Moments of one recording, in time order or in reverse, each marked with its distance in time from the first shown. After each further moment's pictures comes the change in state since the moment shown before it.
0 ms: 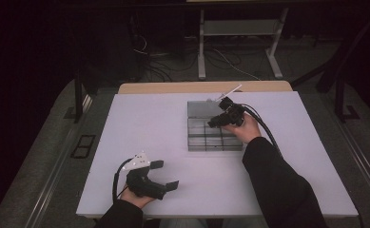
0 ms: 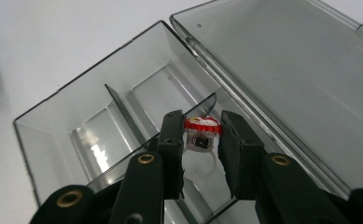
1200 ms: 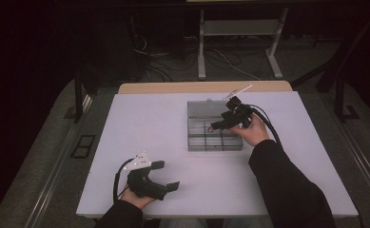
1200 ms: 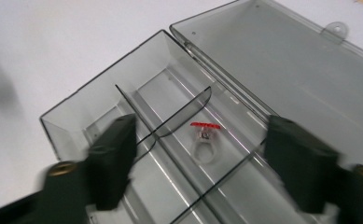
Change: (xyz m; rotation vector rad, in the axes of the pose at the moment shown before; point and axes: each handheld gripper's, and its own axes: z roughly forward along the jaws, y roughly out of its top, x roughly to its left) left arm -0.001 0.000 0.002 0.005 -0.009 0.004; right arm 0.013 -0.011 -0.034 -0.064 -0.049 0.043
